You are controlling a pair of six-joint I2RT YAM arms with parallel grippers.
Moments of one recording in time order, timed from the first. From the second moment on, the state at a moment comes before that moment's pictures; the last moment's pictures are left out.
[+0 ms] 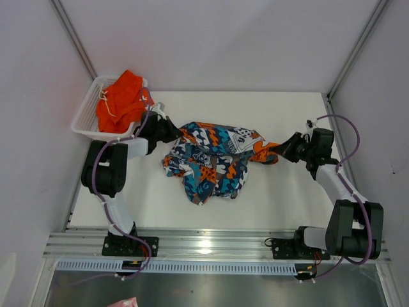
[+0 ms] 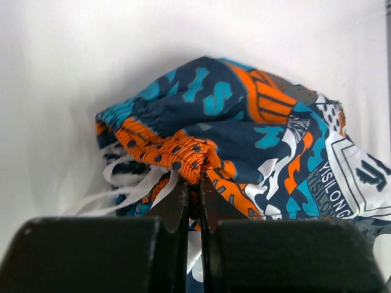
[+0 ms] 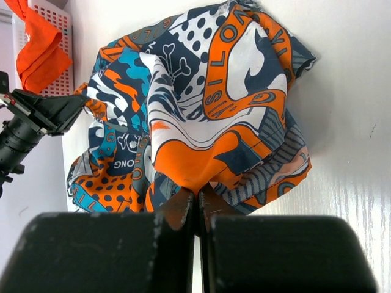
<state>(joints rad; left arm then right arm) -0.16 1.88 1.03 0.31 0.37 -0.58 -0.09 1.29 0.73 -0.05 -0.55 0.59</state>
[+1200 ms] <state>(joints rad) -0.04 0.90 1.95 -0.57 0.31 -0.54 -0.13 0.89 1.83 -0.27 -0.97 0.58</state>
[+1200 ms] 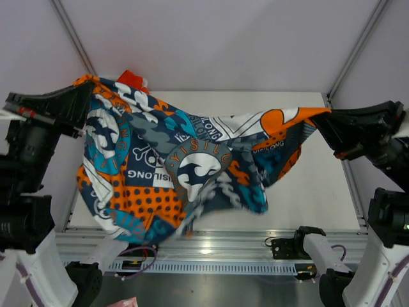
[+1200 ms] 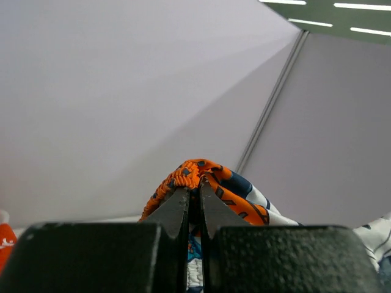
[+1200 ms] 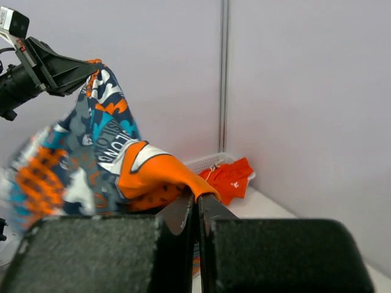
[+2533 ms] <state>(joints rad) -0.08 0.66 0.44 -0.33 0.35 -0.68 0.32 0.96 0.54 -0.32 -0.56 0.55</state>
